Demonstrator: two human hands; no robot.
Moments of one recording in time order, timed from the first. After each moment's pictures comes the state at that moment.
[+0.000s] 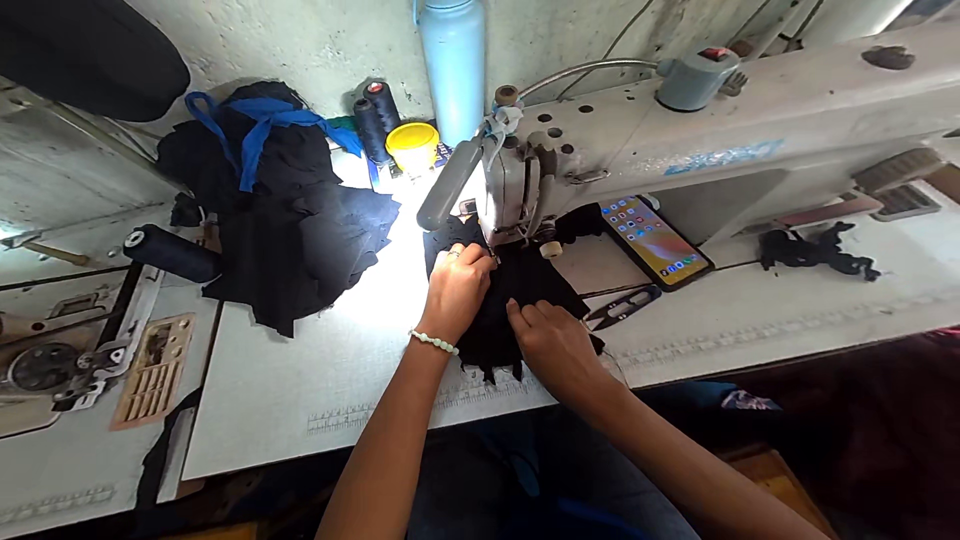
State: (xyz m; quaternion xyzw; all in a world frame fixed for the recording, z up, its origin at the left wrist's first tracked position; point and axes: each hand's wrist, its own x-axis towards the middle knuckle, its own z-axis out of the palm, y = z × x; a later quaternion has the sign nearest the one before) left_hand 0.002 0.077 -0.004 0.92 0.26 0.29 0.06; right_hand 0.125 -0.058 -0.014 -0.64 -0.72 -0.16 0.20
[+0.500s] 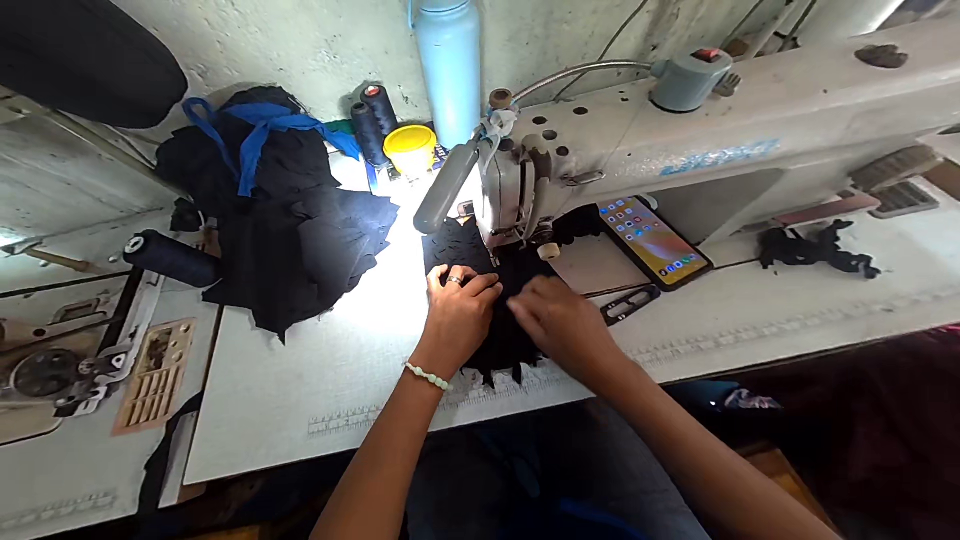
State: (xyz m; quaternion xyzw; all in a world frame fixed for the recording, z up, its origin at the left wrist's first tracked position) left_hand -0.013 0.045 -0.006 0.93 0.28 0.23 0.04; right_hand 0.148 -0.048 0.012 -0.65 -0.70 0.04 0.31
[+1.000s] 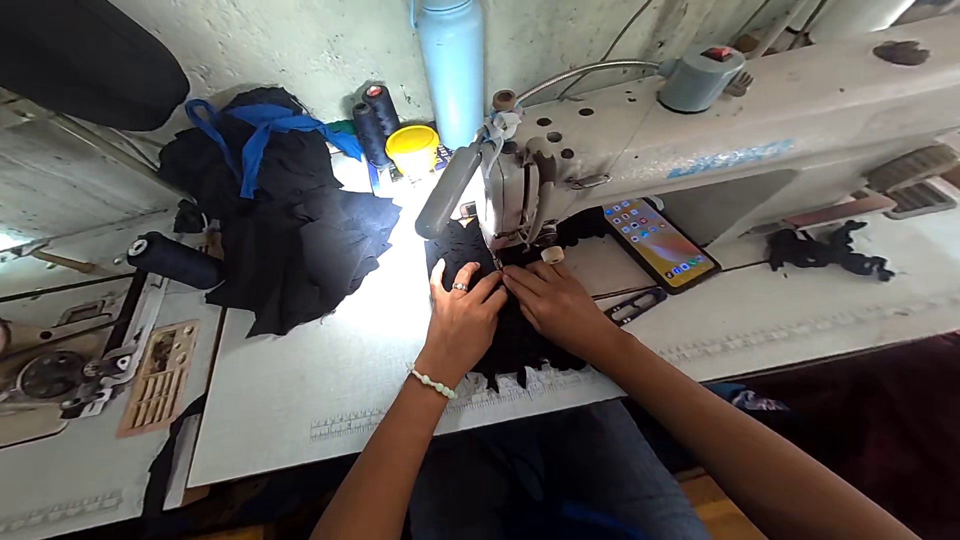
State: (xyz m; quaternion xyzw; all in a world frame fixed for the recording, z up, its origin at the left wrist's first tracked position) left_hand -0.010 0.042 -0.010 0.94 0.27 0.22 -0.02; right_hand 0.176 -0.014 -0.033 -0.54 -0.79 -0.11 0.25
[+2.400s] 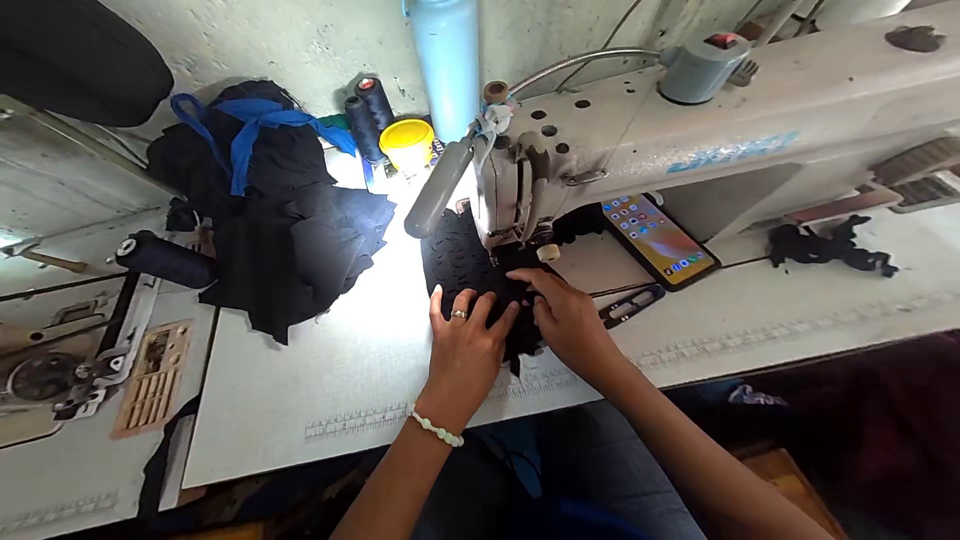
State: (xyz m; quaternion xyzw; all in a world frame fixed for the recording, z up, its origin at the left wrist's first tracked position) left_hand -0.014 -0.001 -0.007 0.93 0.32 0.18 -0.03; right_hand 0.154 -0.044 0.003 -0.68 -0.61 0.17 0.38
